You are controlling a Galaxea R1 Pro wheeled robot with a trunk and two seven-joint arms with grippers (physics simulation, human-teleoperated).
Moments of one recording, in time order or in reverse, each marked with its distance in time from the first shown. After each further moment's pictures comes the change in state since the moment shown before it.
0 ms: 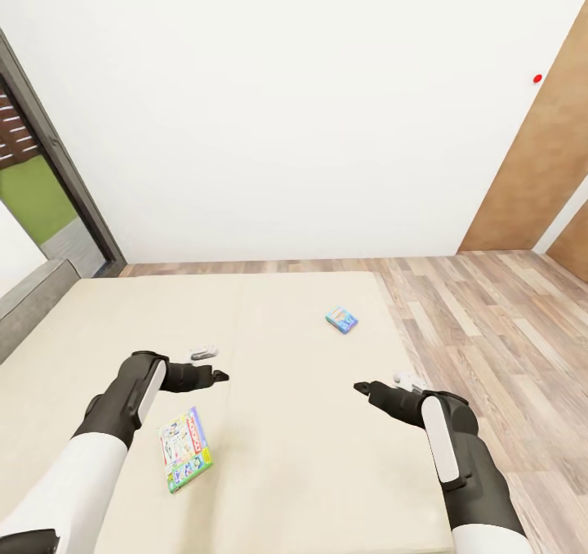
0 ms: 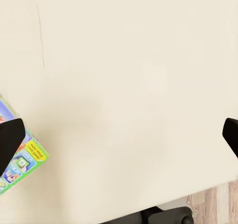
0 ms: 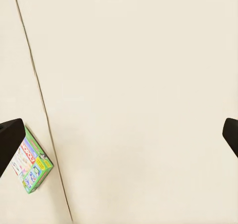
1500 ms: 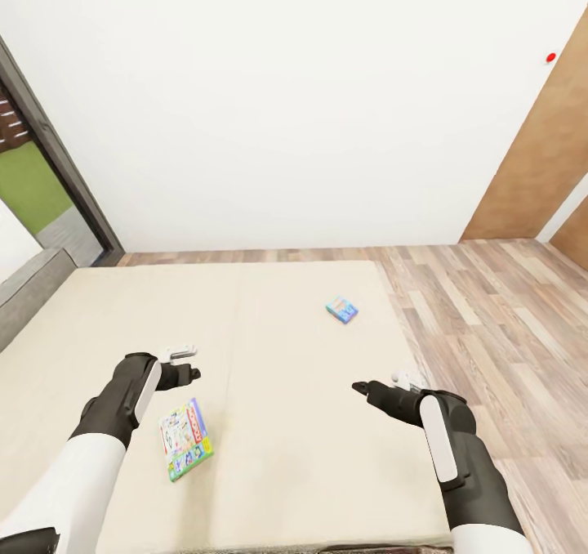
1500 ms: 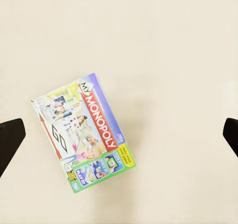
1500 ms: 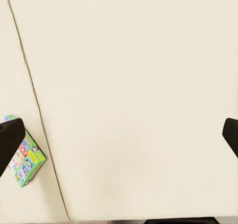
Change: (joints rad) left arm 0.000 -0.004 0.057 0.008 0.004 -0.088 0.370; right arm 0.000 0.000 0.014 -0.004 0.001 0.003 0.000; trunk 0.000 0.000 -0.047
